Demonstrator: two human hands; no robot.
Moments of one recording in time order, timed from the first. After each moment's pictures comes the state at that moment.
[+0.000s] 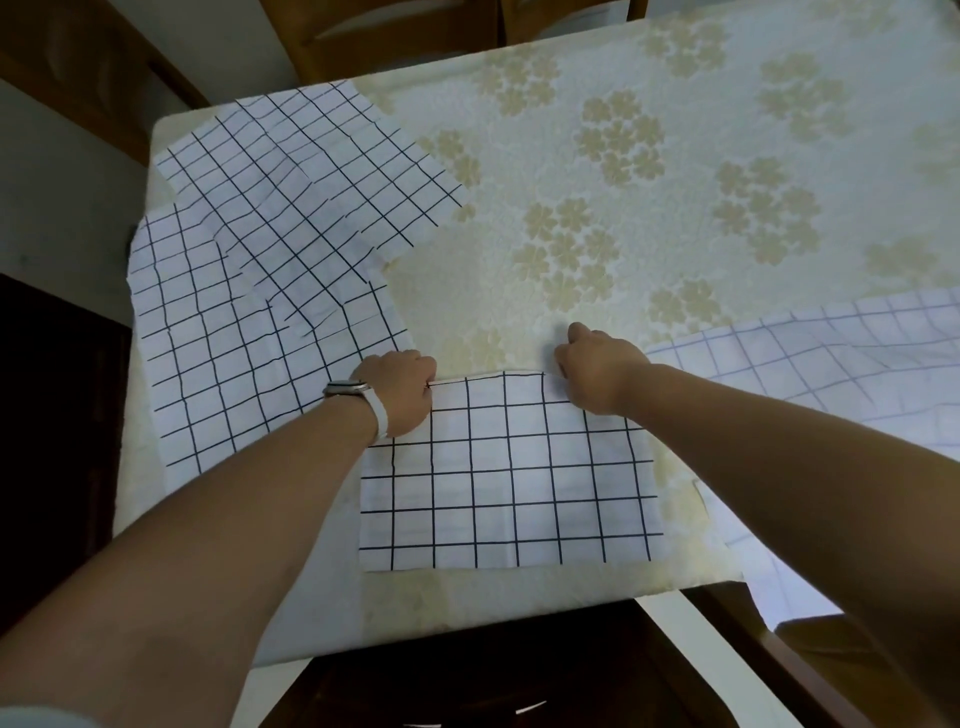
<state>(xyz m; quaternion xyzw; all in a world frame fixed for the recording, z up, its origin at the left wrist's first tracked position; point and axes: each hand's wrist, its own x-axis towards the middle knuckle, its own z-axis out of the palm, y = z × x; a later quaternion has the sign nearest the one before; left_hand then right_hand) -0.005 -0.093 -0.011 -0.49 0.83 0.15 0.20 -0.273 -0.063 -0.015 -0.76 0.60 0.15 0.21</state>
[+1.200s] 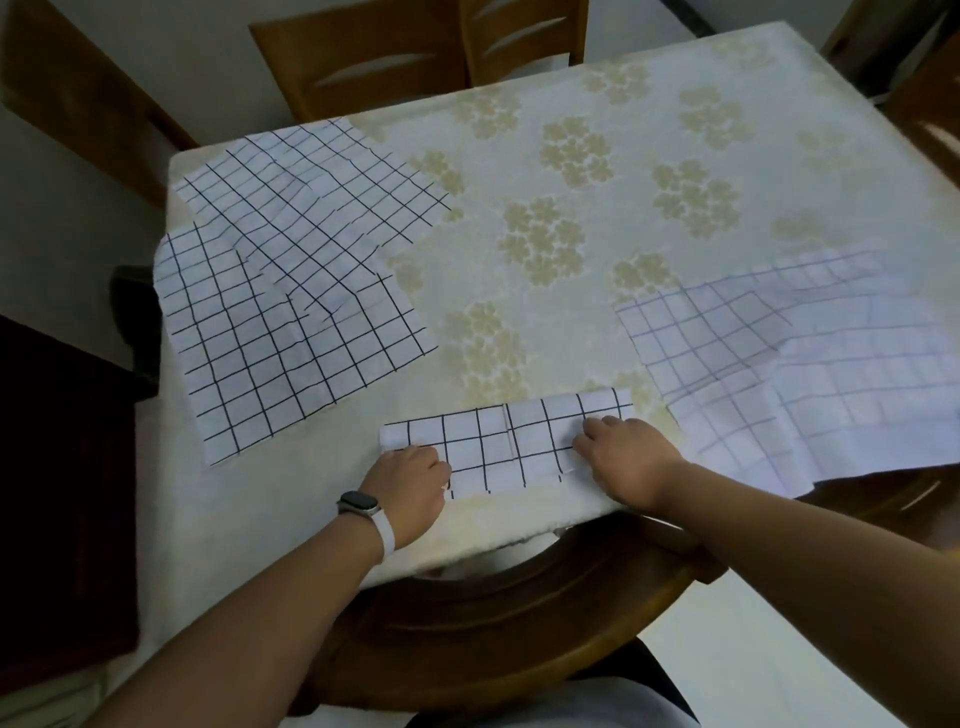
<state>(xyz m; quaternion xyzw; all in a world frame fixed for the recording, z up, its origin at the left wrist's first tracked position) 0.052 0.079 -0.017 -0.39 0.91 0.12 0.11 -0.249 0.127 0.000 -0.80 0.55 0.21 0.11</state>
